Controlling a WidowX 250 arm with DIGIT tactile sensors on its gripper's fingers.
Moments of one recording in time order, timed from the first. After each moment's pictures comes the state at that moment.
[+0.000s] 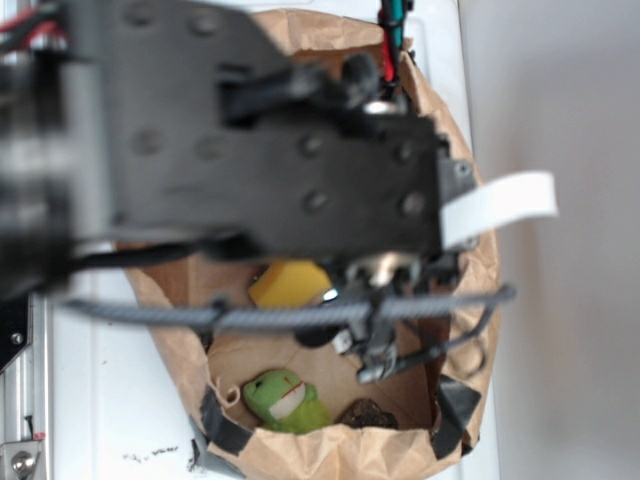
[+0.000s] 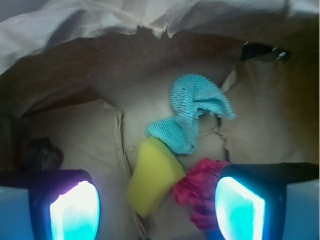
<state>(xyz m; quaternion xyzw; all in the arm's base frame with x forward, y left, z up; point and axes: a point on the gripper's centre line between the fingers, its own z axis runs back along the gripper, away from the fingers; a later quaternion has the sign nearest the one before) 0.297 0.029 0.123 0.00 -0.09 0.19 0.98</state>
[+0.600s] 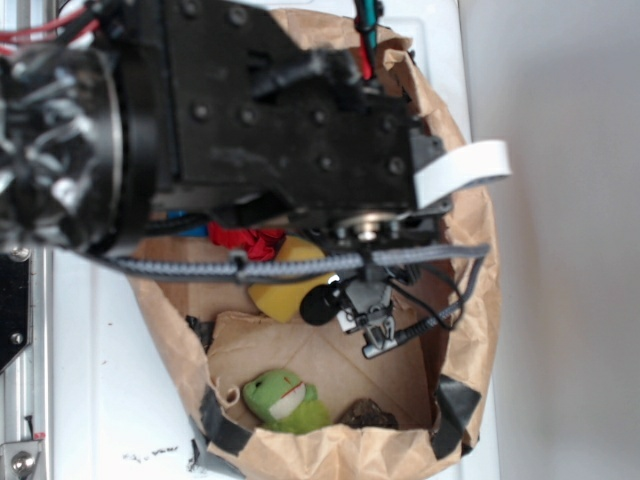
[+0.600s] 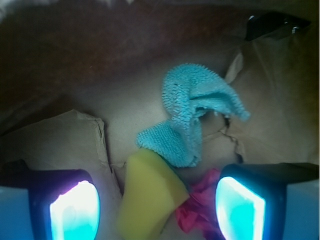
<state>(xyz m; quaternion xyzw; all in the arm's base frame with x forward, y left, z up) 0.299 0.034 0.098 -0.02 -0.11 0.20 0.97</state>
